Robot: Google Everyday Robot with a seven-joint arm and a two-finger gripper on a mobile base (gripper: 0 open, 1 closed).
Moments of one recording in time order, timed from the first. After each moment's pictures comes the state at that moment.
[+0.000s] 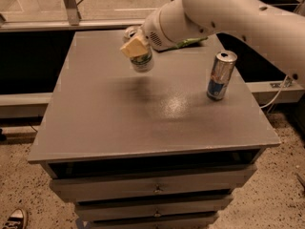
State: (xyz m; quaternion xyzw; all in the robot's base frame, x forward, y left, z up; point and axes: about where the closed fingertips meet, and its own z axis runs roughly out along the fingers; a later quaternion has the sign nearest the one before) arm 0.657 0.024 0.951 -0.46 0.75 0.13 0.46
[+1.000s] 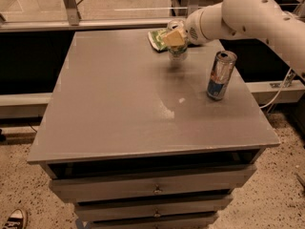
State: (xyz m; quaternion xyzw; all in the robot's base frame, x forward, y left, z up) arm 0.749 -0.095 0.932 -0.36 0.78 0.09 0.50
